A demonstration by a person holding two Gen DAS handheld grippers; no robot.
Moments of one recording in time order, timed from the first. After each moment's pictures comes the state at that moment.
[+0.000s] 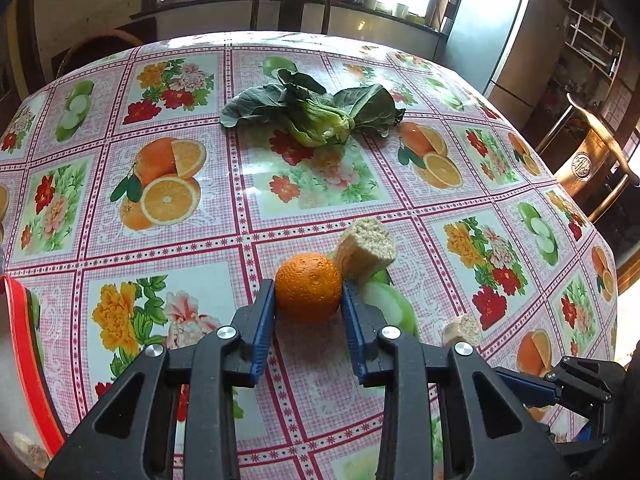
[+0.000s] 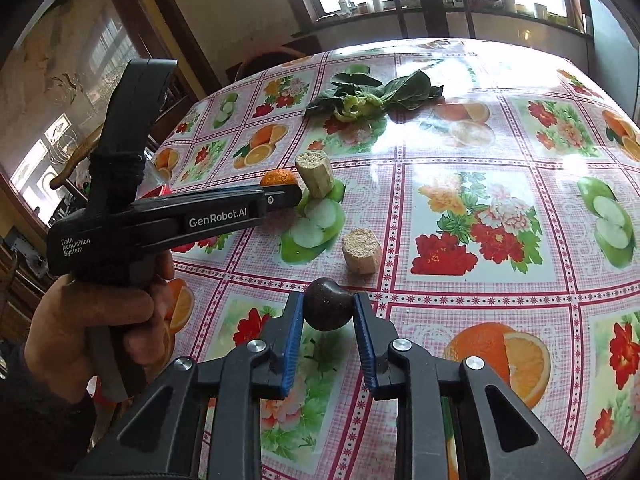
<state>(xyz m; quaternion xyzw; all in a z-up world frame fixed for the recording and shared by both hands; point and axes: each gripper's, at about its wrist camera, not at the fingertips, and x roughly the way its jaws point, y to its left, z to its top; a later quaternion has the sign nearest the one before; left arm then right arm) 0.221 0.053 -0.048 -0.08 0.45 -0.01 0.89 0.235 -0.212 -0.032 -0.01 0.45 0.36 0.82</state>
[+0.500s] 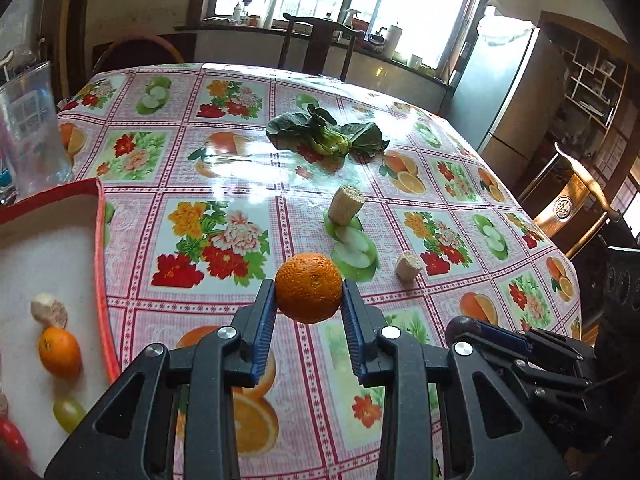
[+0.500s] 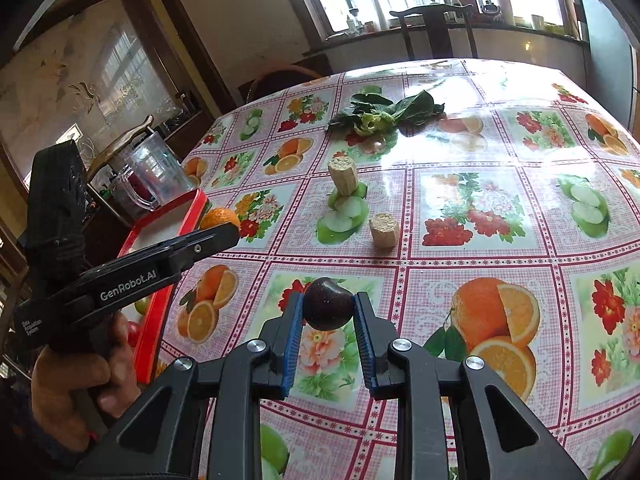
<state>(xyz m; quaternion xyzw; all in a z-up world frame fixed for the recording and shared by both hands) 0.102 0.061 -0.013 -0.14 0.38 0.02 0.92 0.187 -0.230 -0.009 0.01 0.42 0.37 0.83</state>
